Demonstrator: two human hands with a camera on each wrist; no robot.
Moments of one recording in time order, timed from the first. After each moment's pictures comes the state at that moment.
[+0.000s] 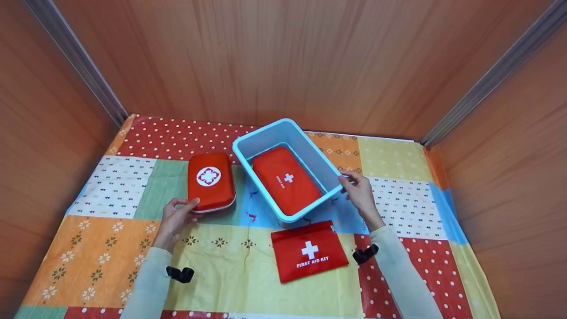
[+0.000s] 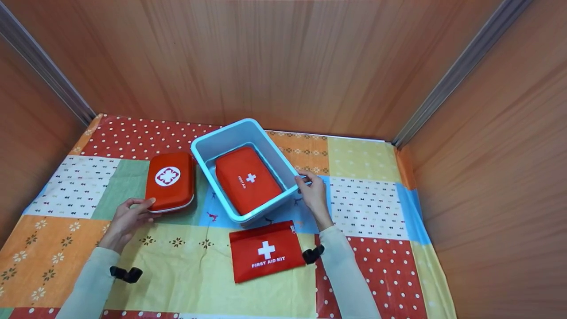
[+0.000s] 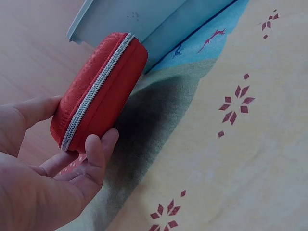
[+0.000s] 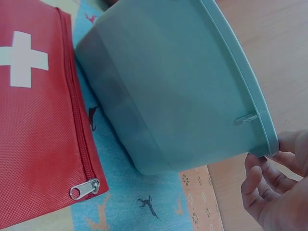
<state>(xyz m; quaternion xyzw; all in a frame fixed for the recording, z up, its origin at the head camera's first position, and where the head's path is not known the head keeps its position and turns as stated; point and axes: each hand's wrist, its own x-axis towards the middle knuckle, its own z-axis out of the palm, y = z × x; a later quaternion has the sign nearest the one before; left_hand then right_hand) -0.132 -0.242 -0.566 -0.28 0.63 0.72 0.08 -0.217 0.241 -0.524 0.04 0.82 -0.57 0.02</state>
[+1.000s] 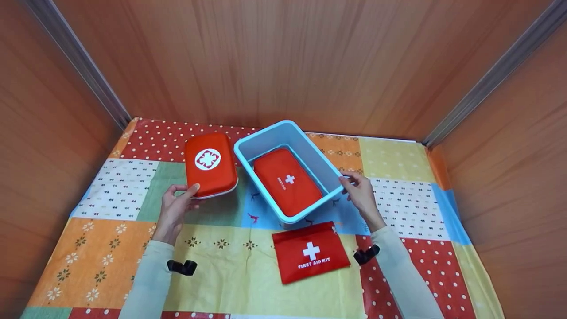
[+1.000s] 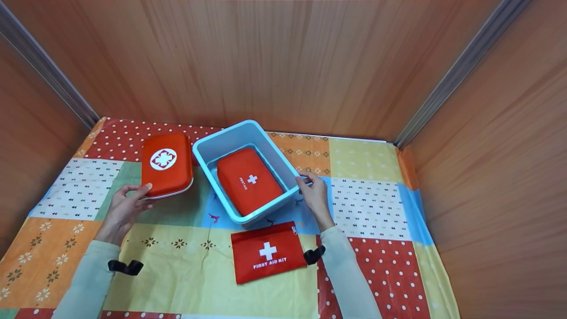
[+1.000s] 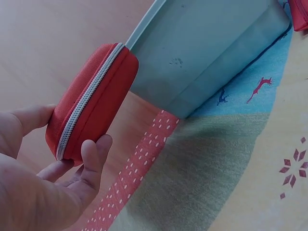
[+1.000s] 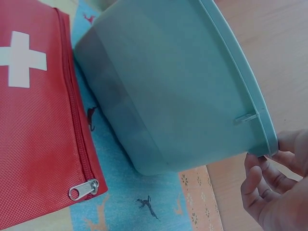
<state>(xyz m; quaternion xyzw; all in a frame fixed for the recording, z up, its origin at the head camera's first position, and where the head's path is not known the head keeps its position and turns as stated) -0.141 -0.230 -0.514 -0.27 0.64 0.72 0.04 -0.217 0.241 -0.525 0.03 0.83 -0.56 0.02</state>
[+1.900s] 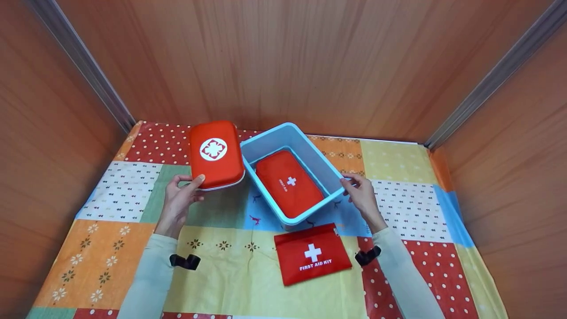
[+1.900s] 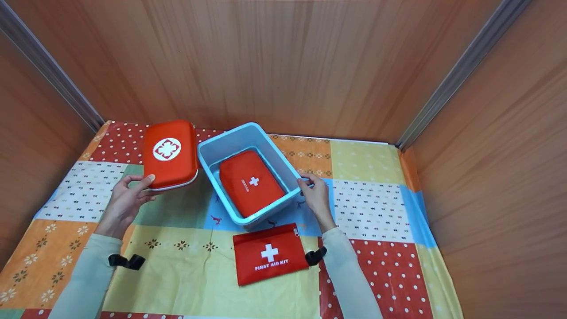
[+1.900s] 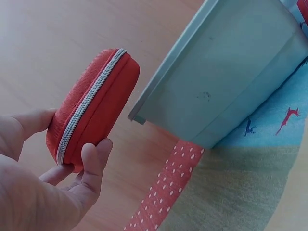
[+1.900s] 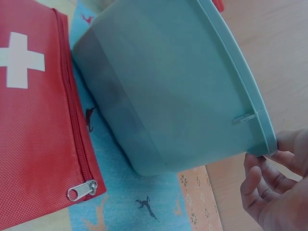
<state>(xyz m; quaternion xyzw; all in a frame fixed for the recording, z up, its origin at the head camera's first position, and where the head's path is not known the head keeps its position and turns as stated) -0.150 -0.216 -0.478 -0.23 0.65 0.72 0.01 -0.217 0.241 -0.522 0.04 0.82 -0.57 0.02</state>
